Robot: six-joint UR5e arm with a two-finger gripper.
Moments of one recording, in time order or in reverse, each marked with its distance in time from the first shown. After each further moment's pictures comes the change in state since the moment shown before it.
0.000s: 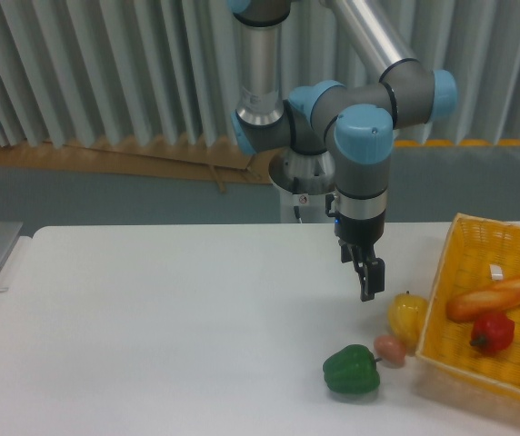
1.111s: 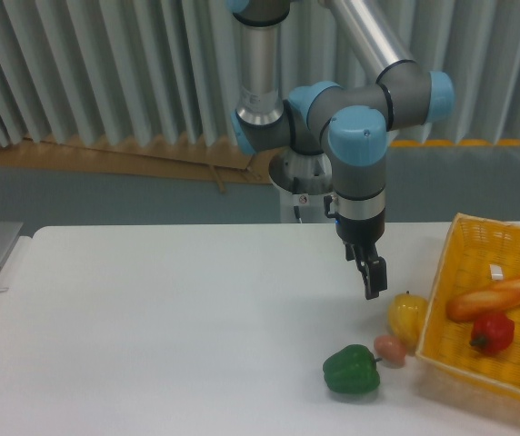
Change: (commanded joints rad) arm -0.011 -0.009 0.000 0.008 0.013 -0.003
